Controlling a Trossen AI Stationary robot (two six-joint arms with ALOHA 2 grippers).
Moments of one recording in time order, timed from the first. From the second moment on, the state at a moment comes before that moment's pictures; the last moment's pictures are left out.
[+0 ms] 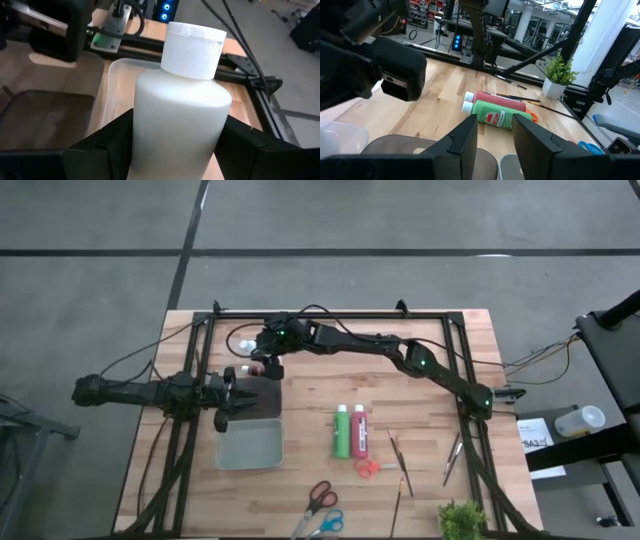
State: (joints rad) left arm -0.08 0.12 0.00 0.02 -0.06 -0.26; right arm -0.26 2.54 2.30 -0.23 -0.19 -0.29
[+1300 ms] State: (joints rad) left arm -0.08 0.12 0.00 0.02 -0.06 -0.26; right arm -0.27 2.52 2.28 -0.36 -0.17 -0.24
